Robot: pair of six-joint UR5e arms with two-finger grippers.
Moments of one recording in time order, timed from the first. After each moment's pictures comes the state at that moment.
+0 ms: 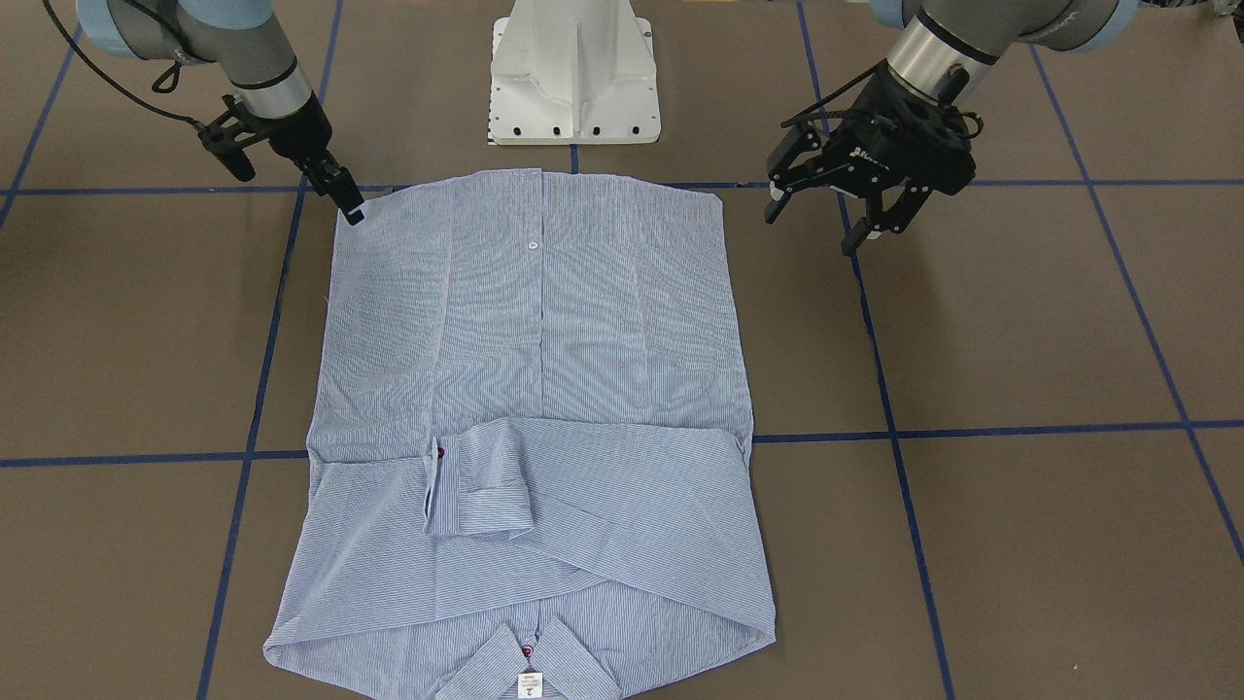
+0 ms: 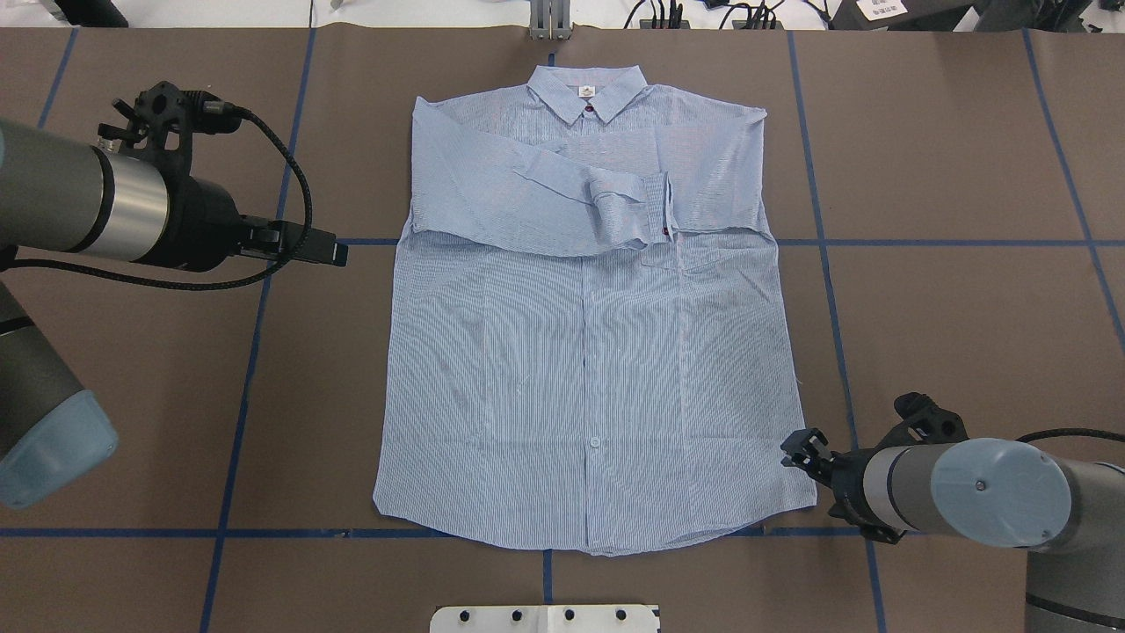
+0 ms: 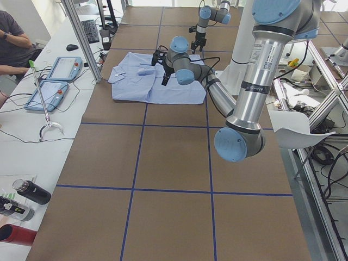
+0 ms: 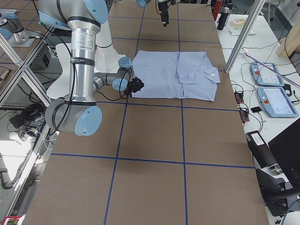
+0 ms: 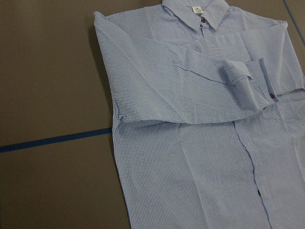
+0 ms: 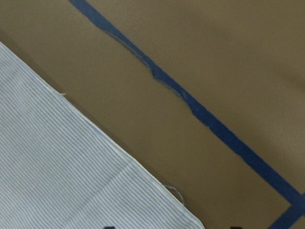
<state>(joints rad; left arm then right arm) -0.78 -1.84 -2.07 -1.96 -2.01 -1.00 0.27 -1.67 2.07 -1.12 1.65 2.23</state>
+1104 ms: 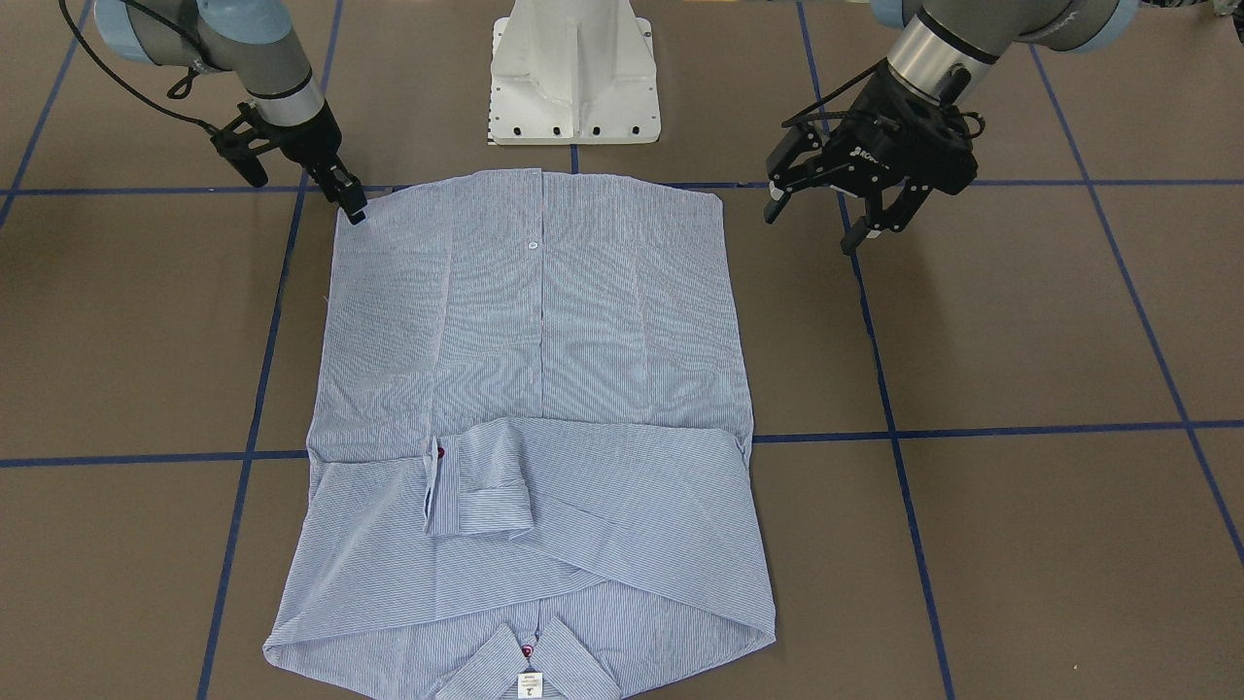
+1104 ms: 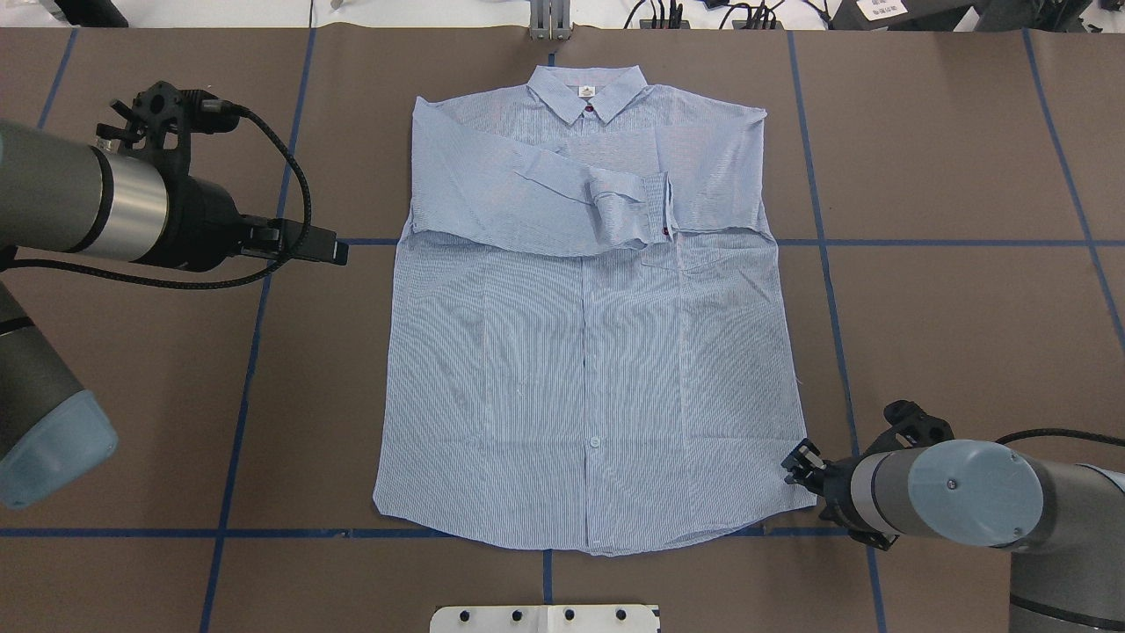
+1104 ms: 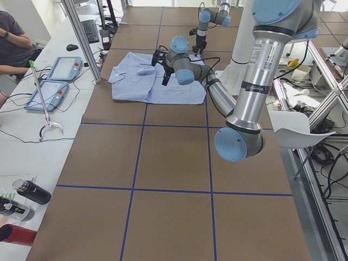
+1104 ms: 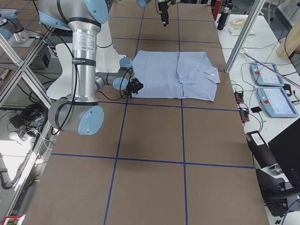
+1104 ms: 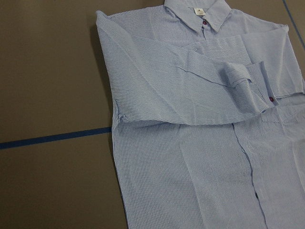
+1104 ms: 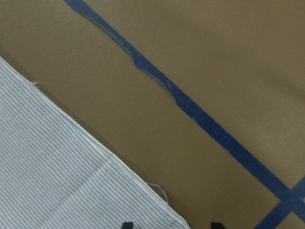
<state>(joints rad) -0.78 -1.83 -2.07 -1.97 -2.01 -1.03 0.26 -1.66 2.05 -1.17 1.68 2.23</state>
